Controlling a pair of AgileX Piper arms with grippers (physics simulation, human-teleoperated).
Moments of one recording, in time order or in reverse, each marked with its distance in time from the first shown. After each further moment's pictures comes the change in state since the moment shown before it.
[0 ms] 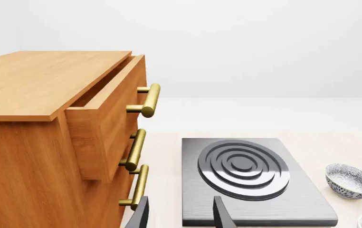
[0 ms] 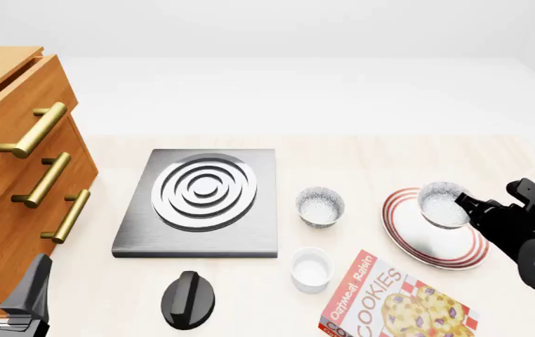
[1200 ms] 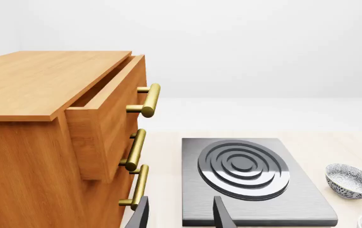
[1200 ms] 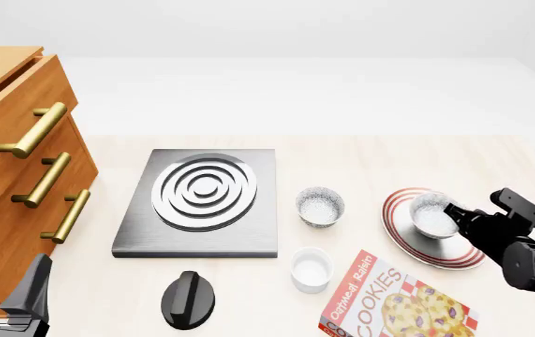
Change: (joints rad) left arm 0.000 0.000 0.000 0.000 0.000; right arm 0.009 0.150 -0.009 -0.083 -0.018
